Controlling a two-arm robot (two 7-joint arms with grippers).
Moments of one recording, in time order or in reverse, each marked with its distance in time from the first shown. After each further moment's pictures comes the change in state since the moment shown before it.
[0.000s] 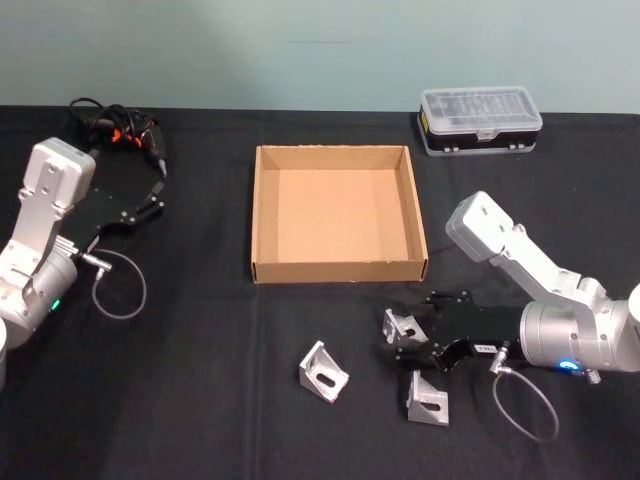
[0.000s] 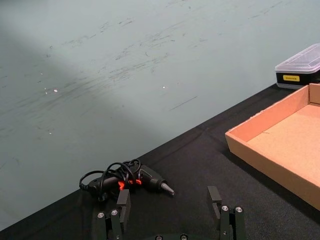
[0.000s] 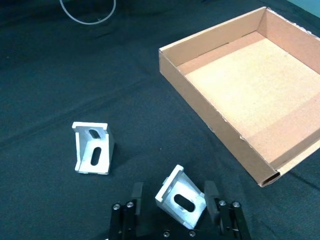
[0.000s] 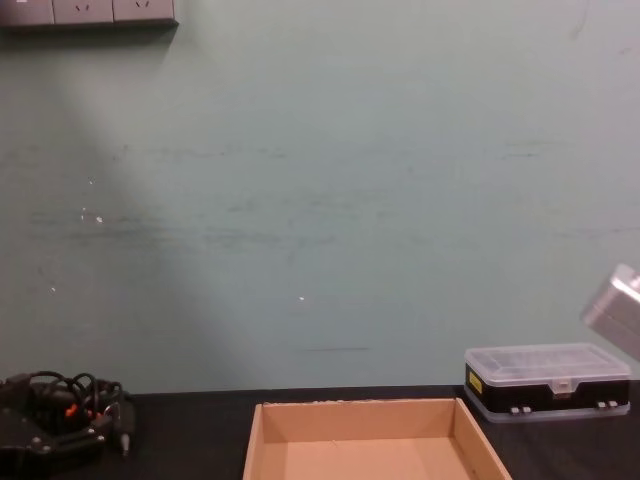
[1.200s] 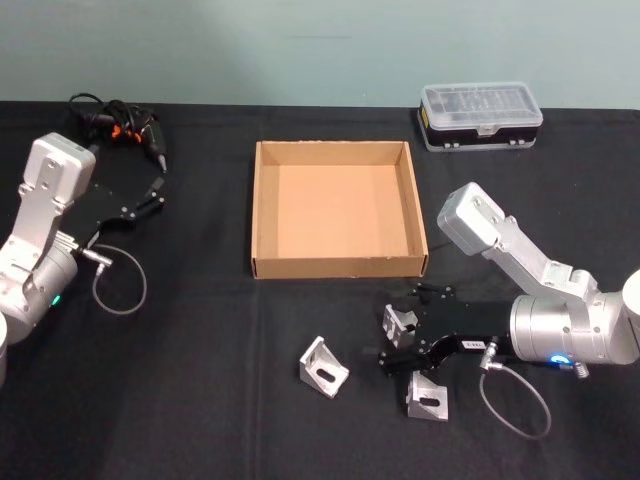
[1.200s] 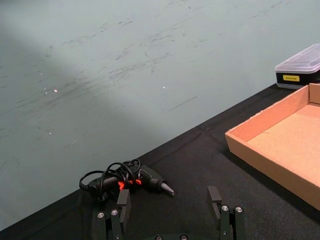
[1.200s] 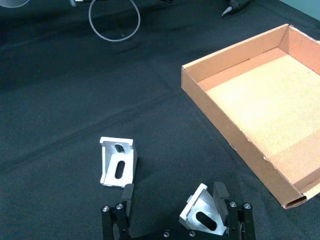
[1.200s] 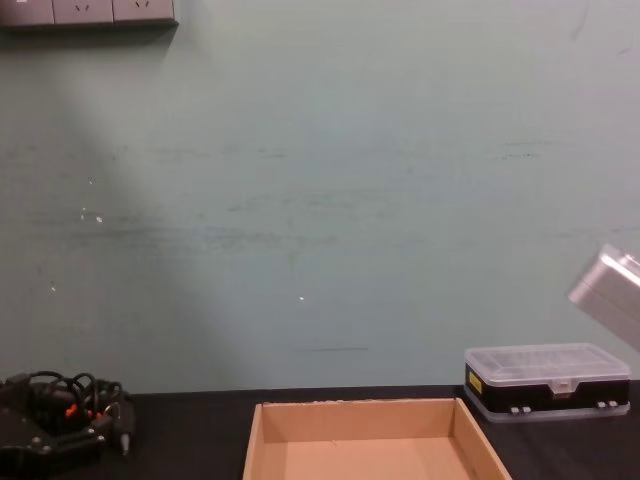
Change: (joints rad) left arm 0.000 0.000 0.000 0.000 0.000 0.000 0.000; right arm 0.024 0.001 -0.029 -0.011 0.040 -0.016 0.034
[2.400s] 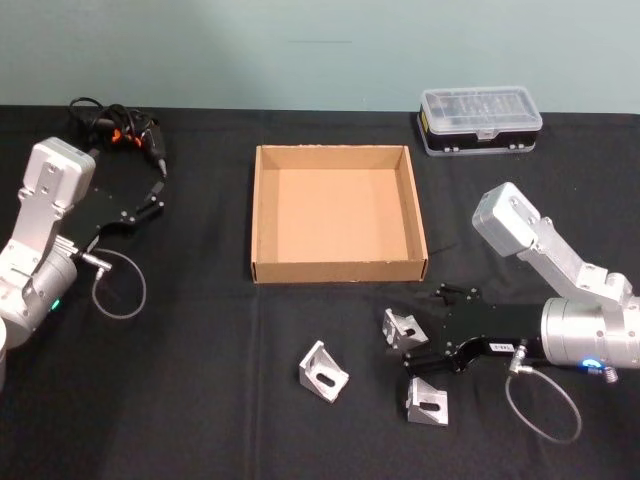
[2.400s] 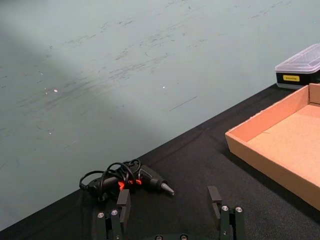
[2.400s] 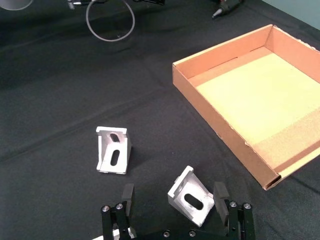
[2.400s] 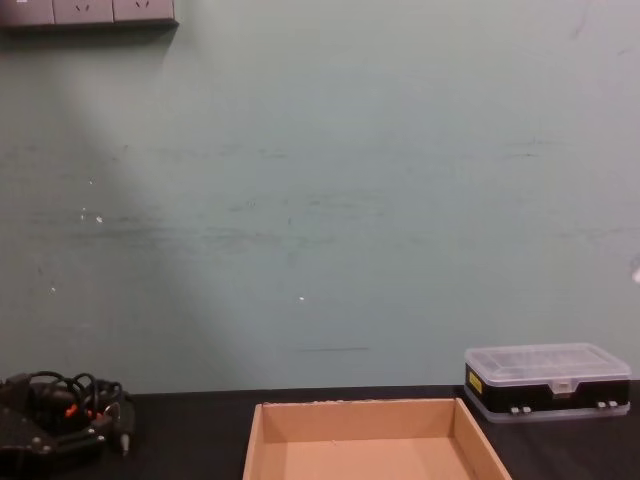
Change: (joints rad) left arm 0.000 0.000 0.000 0.000 0.000 0.000 0.000; right arm -0.025 0.070 0.031 -0.020 0.049 -0.039 0.012
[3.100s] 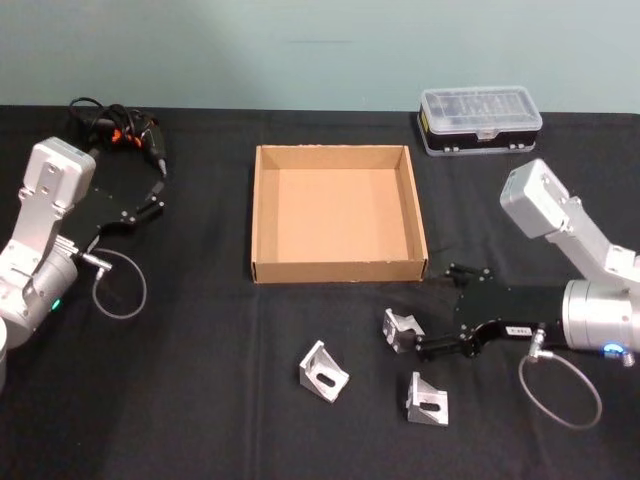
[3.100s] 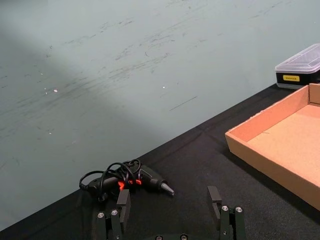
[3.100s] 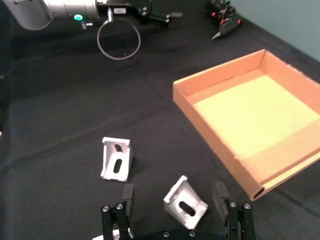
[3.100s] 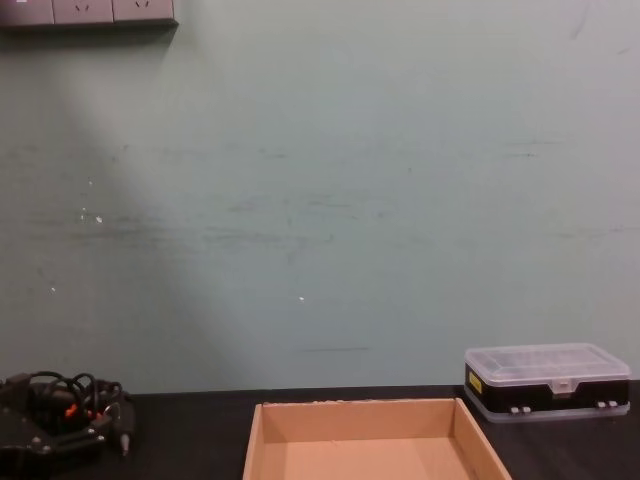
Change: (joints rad) left arm 0.000 0.000 0.000 0.000 0.000 0.000 0.000; right arm -0.002 0.034 0.041 -0.023 0.027 -0.046 0.041
